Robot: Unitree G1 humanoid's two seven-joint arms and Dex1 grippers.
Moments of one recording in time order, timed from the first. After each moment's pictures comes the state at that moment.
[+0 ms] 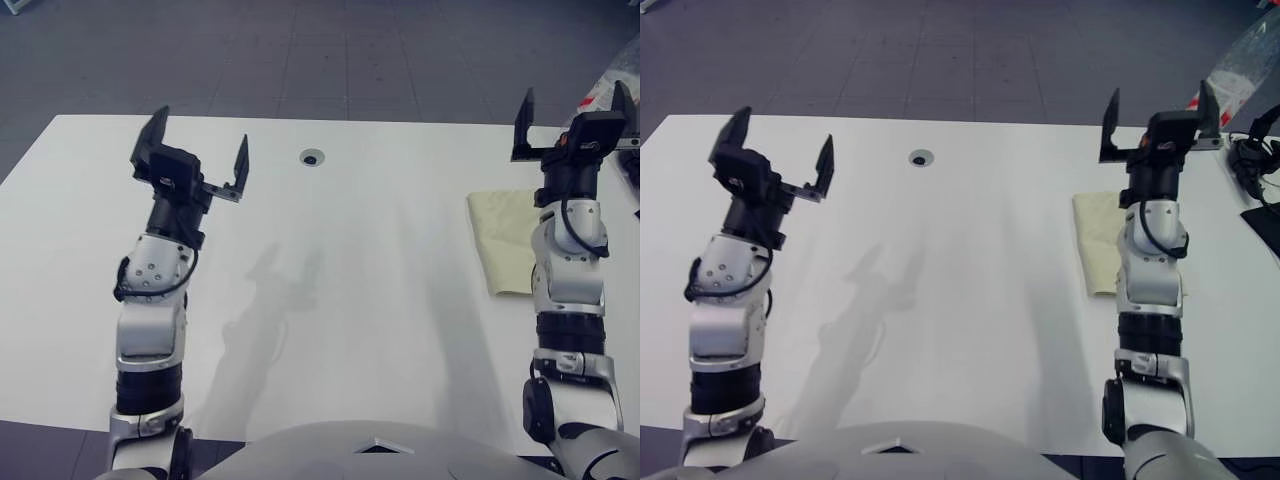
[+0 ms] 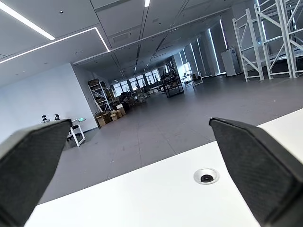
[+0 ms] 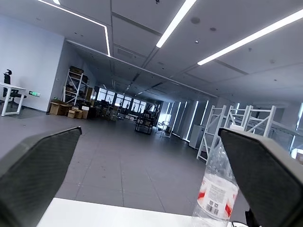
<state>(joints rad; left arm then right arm) -0.08 0.26 0.07 -0.42 0.01 0.09 -0.18 -0.31 -0.42 -0.17 0.01 0.06 -0.13 -0.05</state>
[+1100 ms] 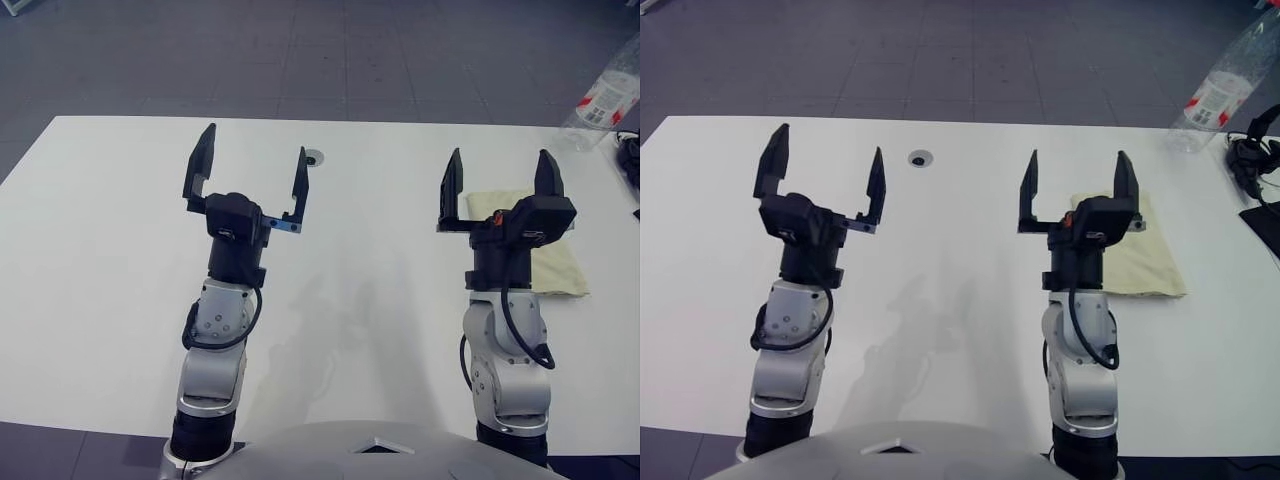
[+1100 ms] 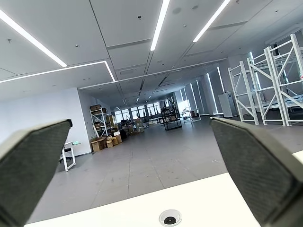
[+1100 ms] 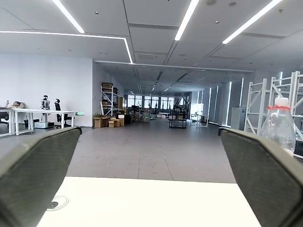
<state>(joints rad) 0.07 0.06 -0.17 -0.55 0.17 -0.11 -0.02 0.14 -0.06 0.05 -0.65 -0.02 0.06 -0.09</state>
